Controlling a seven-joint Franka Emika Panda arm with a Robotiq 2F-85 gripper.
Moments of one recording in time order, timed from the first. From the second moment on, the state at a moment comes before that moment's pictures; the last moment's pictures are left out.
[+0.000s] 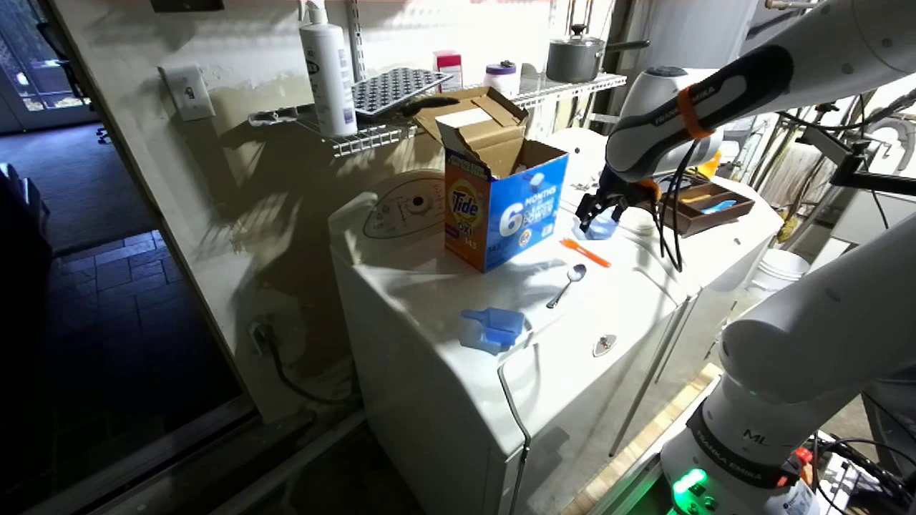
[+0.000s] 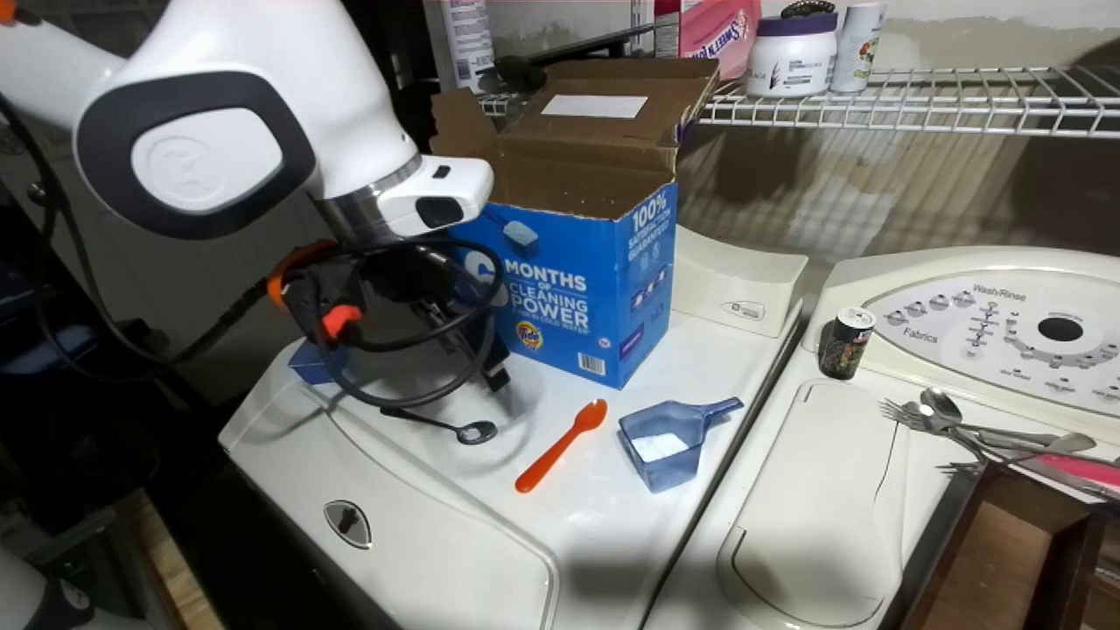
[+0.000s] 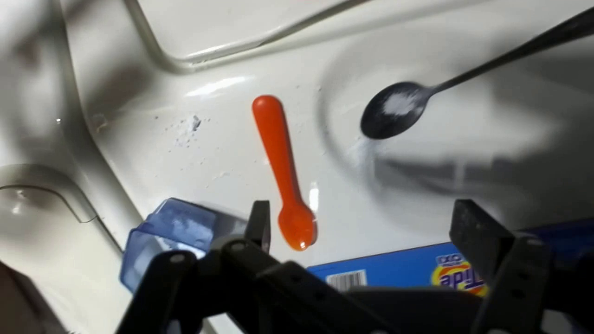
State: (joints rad) arm -0.23 -0.34 -0.22 -2.63 -0.20 2.54 -0.07
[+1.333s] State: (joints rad) arm -0.42 0.00 -0.29 -2.41 -0.37 2.80 0.43
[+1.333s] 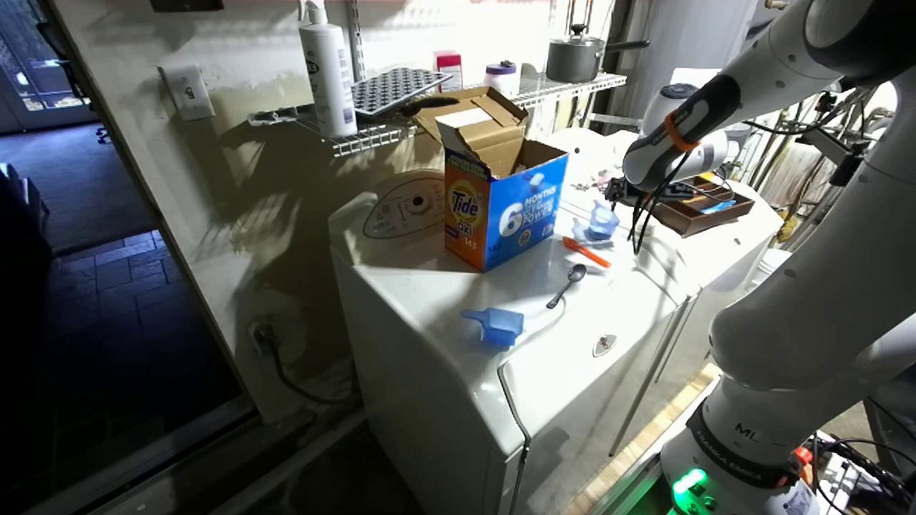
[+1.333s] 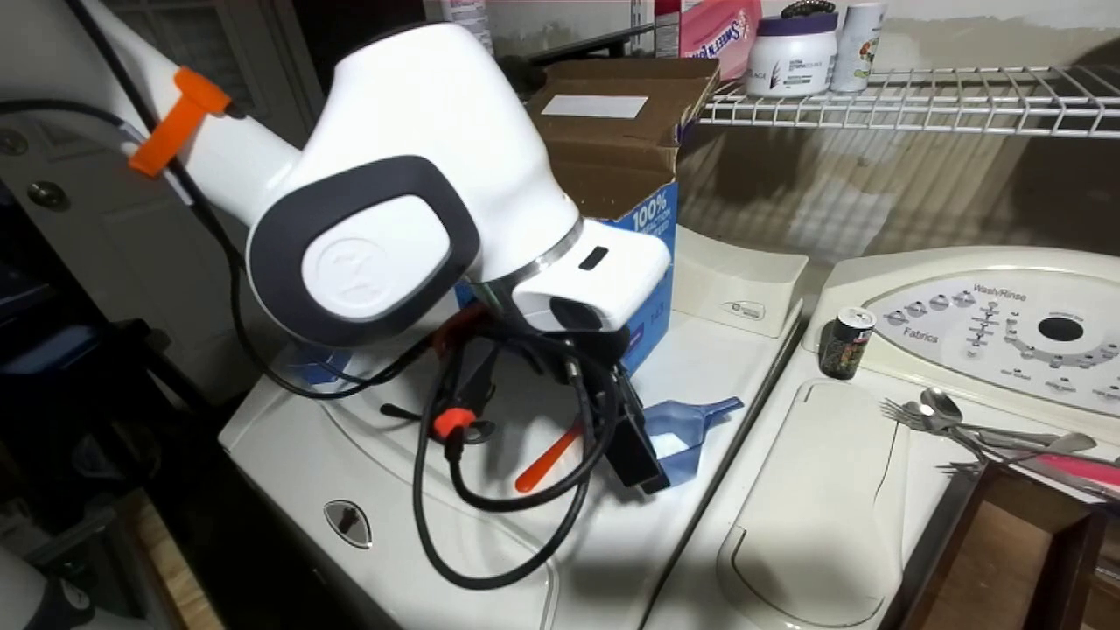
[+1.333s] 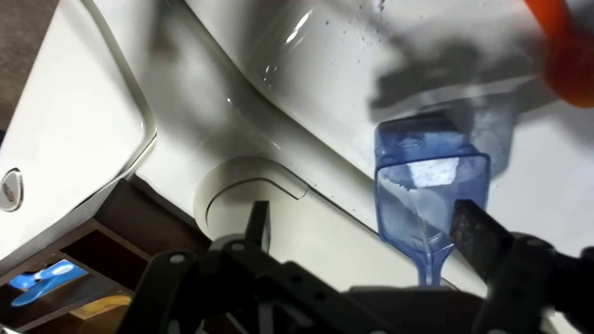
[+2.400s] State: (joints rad) arm -0.33 0.23 -0.35 -2.25 -0.24 2.90 0.46
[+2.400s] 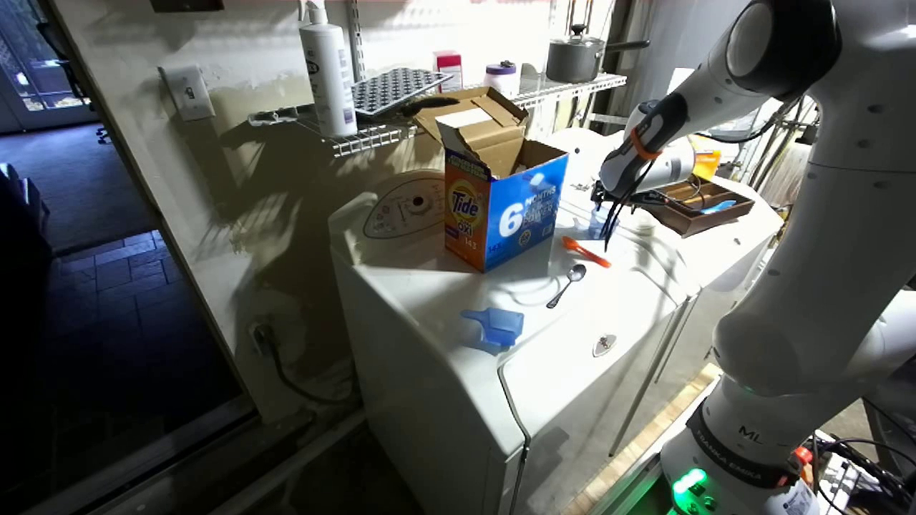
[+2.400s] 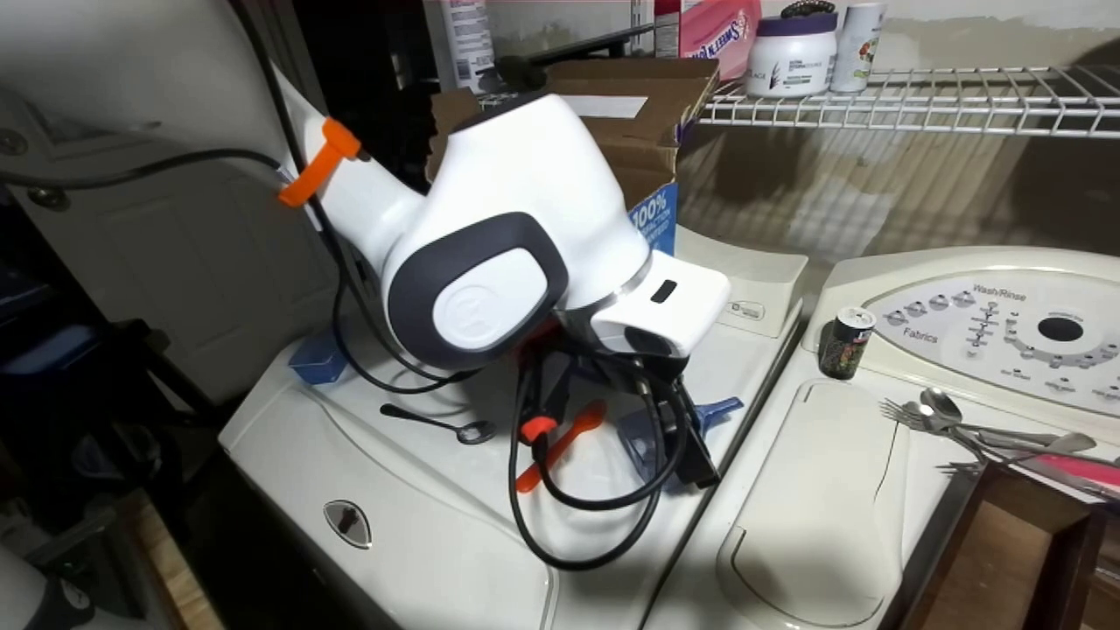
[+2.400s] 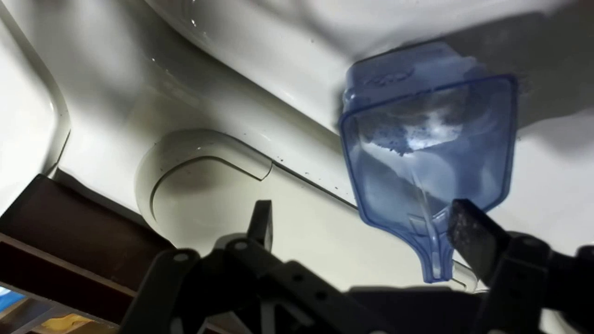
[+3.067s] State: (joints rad) arm -0.27 0.26 -0.39 -2.23 -0.19 2.90 0.42
